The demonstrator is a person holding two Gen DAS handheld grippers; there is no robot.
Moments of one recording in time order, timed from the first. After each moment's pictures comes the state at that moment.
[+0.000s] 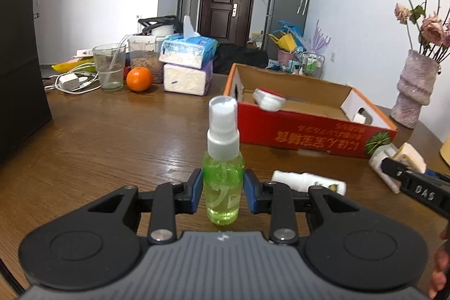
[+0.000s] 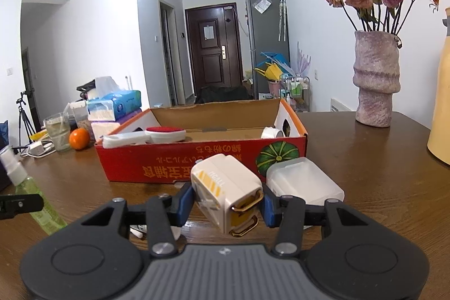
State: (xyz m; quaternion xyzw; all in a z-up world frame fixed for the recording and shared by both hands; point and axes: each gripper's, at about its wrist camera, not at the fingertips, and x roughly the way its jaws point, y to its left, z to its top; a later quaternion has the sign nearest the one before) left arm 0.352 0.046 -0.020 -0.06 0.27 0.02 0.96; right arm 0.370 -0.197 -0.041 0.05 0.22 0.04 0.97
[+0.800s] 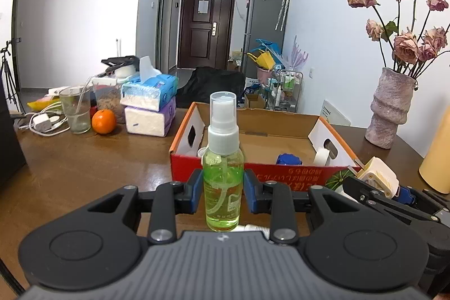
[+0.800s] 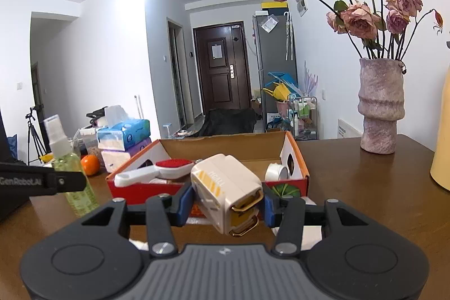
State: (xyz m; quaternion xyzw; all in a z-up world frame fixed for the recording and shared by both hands) left arm 0.383 -0.011 0.030 -0.04 0.23 -0.01 0.97; right arm 0.375 -0.206 -0.006 0.06 0.17 0.06 0.98
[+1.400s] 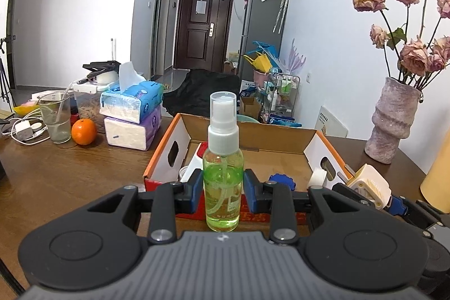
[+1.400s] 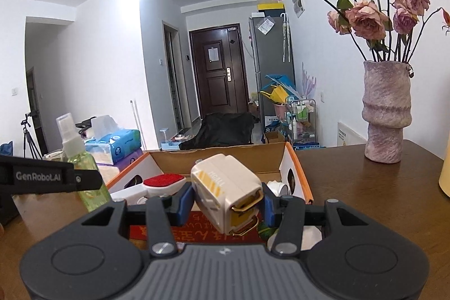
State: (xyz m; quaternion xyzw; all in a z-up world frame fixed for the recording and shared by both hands) left arm 0.437 -0.028 0.034 -0.05 0.23 -0.02 0.97; right arm 0.422 -0.213 -0.003 0.07 0.17 0.05 0.98
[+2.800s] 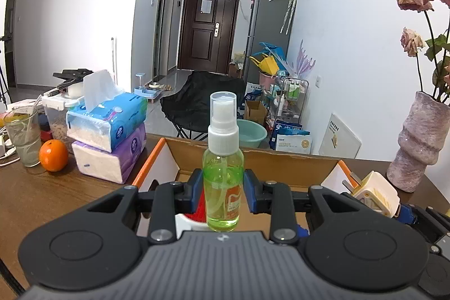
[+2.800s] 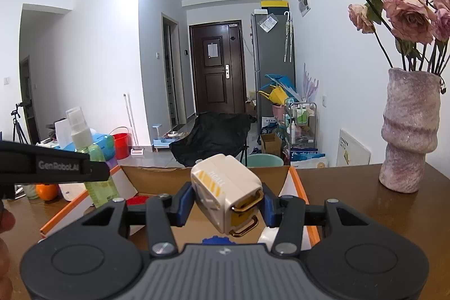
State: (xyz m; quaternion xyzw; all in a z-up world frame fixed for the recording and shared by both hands) left arm 0.556 -0.042 0.029 -0.06 0.23 0.00 0.97; right arm 0.527 -0.213 -0.004 0.04 0.18 0.05 0.98
